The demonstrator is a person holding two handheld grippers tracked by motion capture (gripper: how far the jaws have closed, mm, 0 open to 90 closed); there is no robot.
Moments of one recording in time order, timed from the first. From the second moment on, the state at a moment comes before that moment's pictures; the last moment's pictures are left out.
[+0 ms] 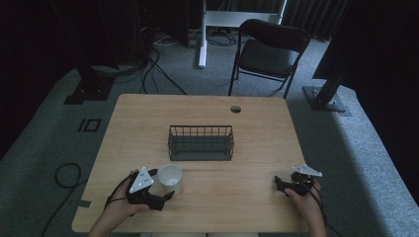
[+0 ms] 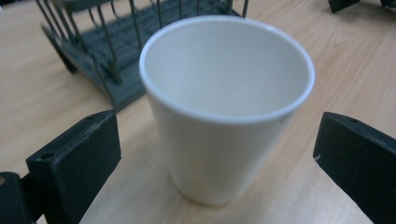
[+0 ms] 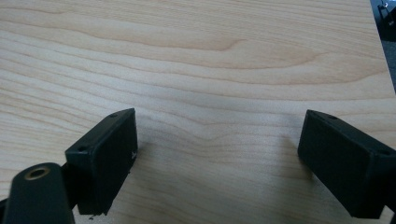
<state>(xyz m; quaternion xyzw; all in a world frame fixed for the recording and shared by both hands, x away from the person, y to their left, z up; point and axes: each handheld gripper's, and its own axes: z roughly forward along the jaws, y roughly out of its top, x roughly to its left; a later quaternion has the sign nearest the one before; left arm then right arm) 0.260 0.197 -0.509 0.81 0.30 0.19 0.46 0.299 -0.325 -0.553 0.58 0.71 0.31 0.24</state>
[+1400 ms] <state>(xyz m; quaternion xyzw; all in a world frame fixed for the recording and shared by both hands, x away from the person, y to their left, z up) 0.268 0.163 -0.523 0.76 0.32 0.24 0.52 0.299 -0.325 -0.553 0.58 0.71 0.31 0.24</state>
